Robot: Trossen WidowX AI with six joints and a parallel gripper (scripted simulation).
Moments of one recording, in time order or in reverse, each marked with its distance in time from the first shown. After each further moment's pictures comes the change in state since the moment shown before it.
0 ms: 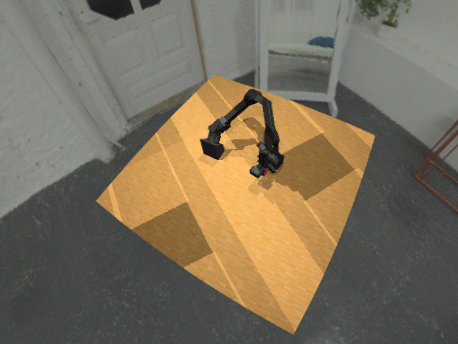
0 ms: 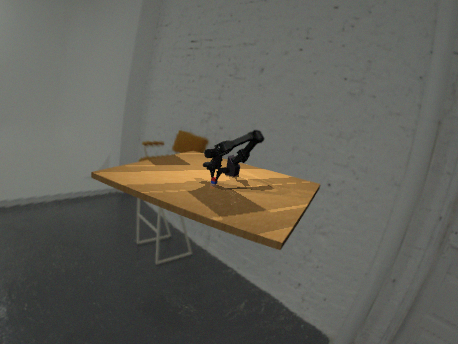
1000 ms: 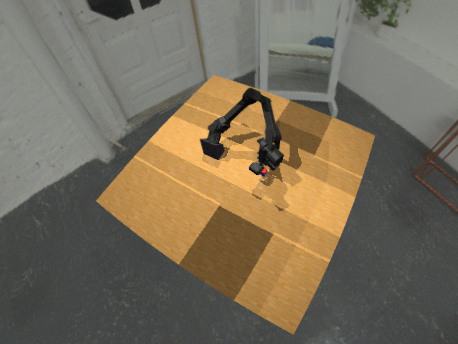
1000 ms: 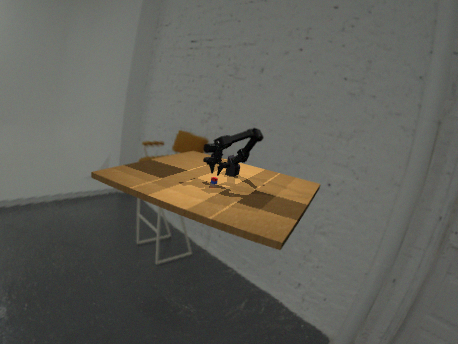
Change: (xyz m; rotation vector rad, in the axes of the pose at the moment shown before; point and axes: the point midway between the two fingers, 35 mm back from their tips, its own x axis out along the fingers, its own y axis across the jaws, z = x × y) arm -0.035 -0.002 0.000 0.011 0.021 0.000
